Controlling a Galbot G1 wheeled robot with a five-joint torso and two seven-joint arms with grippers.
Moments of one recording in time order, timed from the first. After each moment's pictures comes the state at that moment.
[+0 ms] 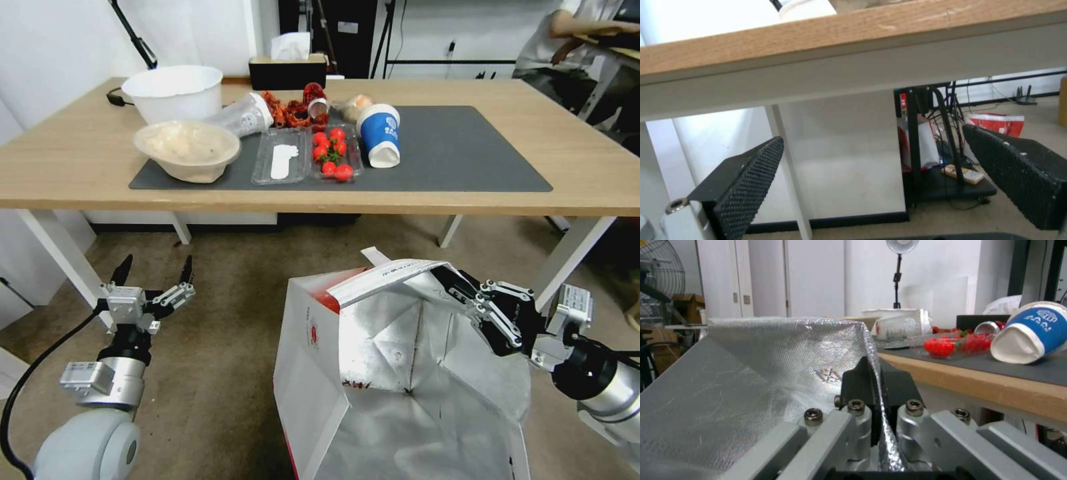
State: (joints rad) left arm 1.65 -1.31 -0.75 -2.22 -0.27 -0.06 0.00; right arm -1.72 1.02 0.99 2.37 0.88 -0.06 -0.81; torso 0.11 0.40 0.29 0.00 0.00
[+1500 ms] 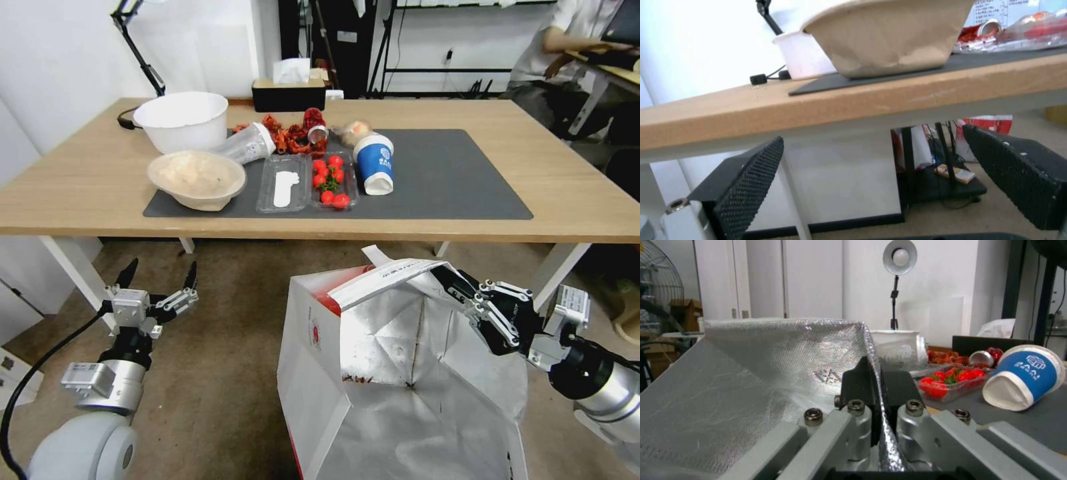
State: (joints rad) left arm 1.67 -1.31 -0.76 -2.24 -0.26 -0.02 0.03; right arm -1.71 1.04 0.97 2.36 0.86 -0.05 -0.81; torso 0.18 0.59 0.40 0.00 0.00
